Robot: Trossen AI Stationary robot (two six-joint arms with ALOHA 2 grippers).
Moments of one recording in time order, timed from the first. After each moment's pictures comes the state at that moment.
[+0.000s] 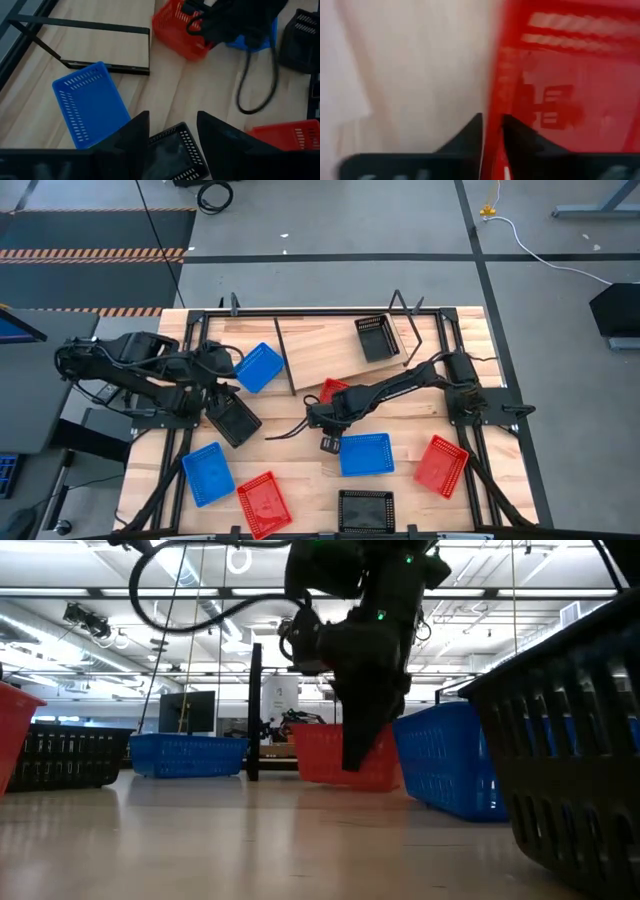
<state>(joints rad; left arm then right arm) -0.20 1.03 1.34 -1.26 -0.26 -0.48 0.17 2.06 1.49 -0.69 0.00 0.45</state>
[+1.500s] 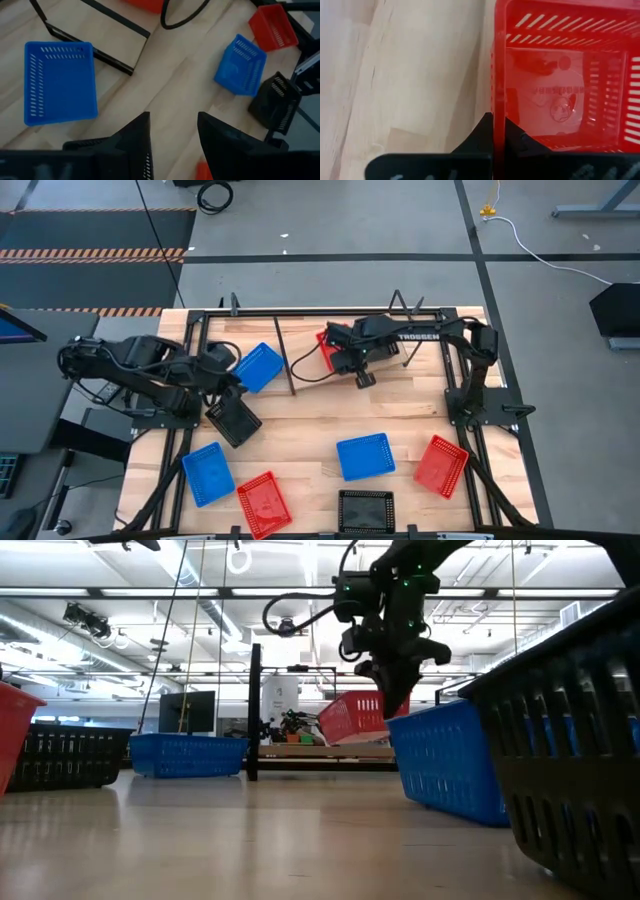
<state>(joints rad) -0.24 1.06 1.34 -1.19 -0.29 -0.91 -0.27 1.85 1.47 -0.98 -0.02 -0.60</state>
